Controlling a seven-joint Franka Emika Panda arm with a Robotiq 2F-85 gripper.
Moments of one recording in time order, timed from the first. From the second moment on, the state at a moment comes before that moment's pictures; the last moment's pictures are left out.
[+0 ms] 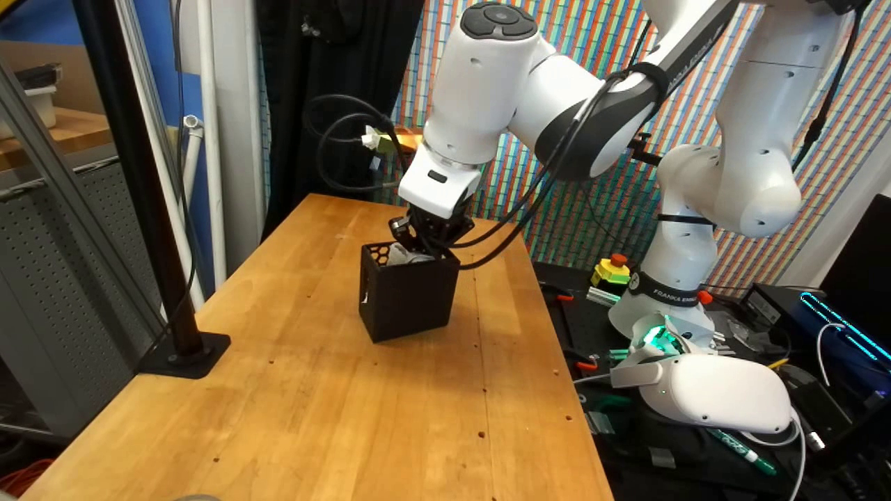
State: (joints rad) arm 0.26 0.06 0.25 -2.24 -0.49 2.23 -1.34
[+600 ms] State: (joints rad) arm 0.19 0.16 0.24 -2.18 -0.27 2.29 -1.61
